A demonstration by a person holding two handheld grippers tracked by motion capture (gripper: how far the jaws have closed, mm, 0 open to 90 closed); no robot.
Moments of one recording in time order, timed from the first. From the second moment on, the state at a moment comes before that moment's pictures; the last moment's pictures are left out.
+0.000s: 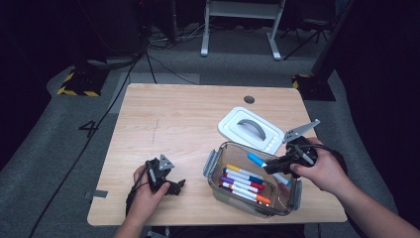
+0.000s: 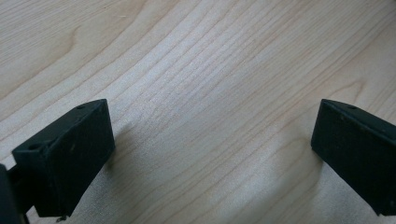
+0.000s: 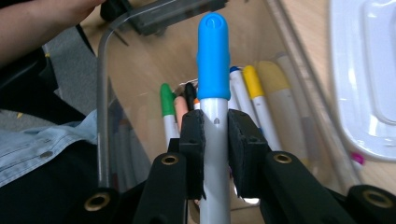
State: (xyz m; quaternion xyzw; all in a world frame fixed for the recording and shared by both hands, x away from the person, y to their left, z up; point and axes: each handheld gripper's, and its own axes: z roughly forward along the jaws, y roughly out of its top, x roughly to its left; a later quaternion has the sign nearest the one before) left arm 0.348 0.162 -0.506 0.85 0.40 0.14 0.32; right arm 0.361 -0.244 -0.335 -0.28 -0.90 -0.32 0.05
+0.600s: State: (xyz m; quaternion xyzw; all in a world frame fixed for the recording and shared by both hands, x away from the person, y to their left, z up) left arm 0.348 0.162 -0.506 0.85 0.40 0.14 0.32; right arm 0.350 -0.180 -0.381 -0.22 -0.93 -0.27 0.11
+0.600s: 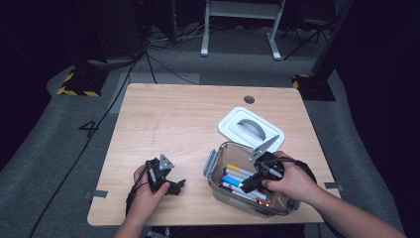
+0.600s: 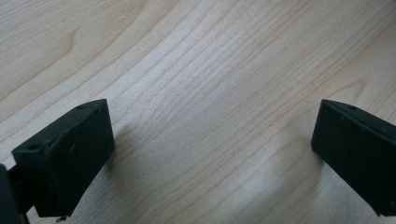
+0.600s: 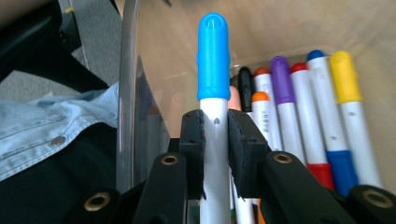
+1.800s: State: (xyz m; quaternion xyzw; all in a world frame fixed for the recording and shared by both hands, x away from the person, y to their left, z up) left arm 0.348 0.161 -0.506 0.85 0.40 0.14 0.33; right arm 0.360 -0.172 -0.389 -0.21 -0.93 -0.31 0.03
